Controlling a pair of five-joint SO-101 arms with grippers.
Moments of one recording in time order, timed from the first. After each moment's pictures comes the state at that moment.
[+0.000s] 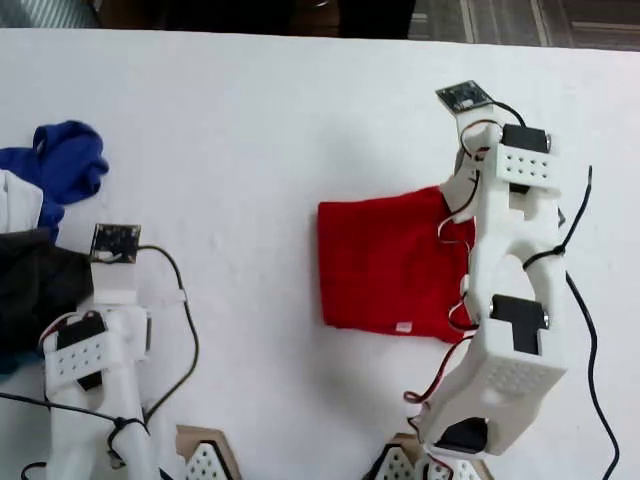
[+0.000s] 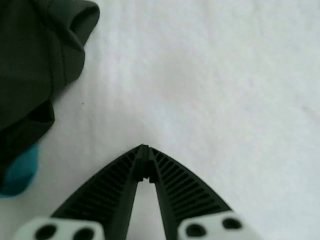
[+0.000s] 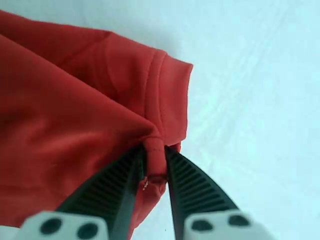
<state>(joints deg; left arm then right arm) -31.7 -44.8 77.4 47.7 -21.3 7.0 18.0 -9.8 77.8 32.5</state>
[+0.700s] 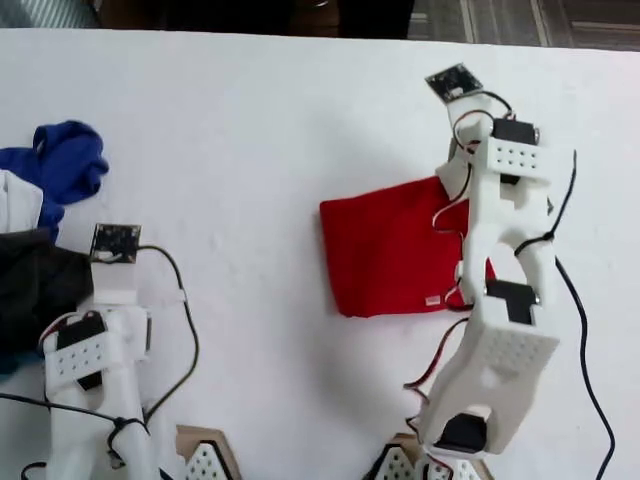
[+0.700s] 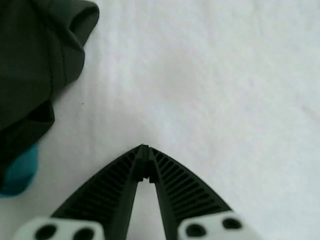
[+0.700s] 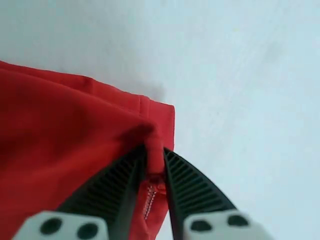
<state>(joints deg) -31.7 -44.8 77.4 47.7 -21.3 6.0 27.2 -17.0 69.8 36.9</state>
